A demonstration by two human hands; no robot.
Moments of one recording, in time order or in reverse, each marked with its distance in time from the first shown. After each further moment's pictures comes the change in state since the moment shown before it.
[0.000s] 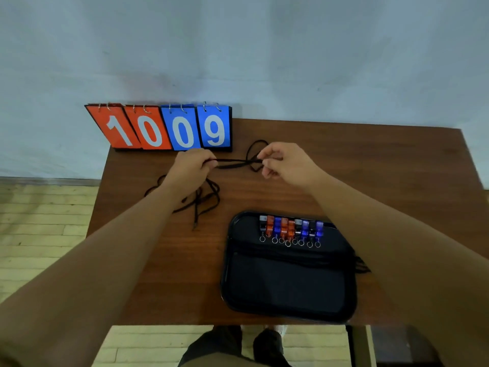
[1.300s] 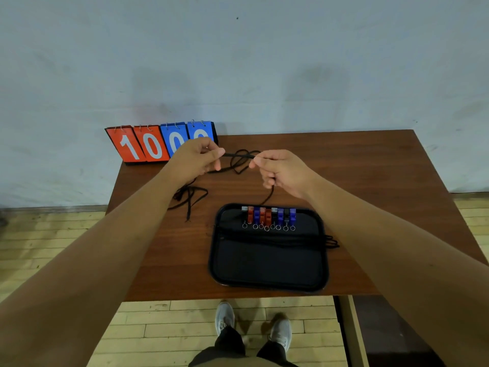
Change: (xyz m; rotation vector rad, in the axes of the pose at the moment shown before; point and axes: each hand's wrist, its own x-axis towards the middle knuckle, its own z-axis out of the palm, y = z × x) left_hand -0.086 0.156 -0.060 -0.496 -0.017 -0.113; right_hand -0.141 -0.004 -0.035 0.474 -0.119 -0.132
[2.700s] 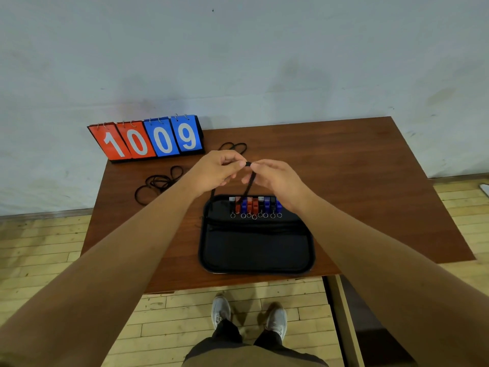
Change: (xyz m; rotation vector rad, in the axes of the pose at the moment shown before) left_hand -0.027 0.021 0.071 0.075 -0.207 0.093; right_hand -0.059 0.026 0.014 0.051 0.208 0.045
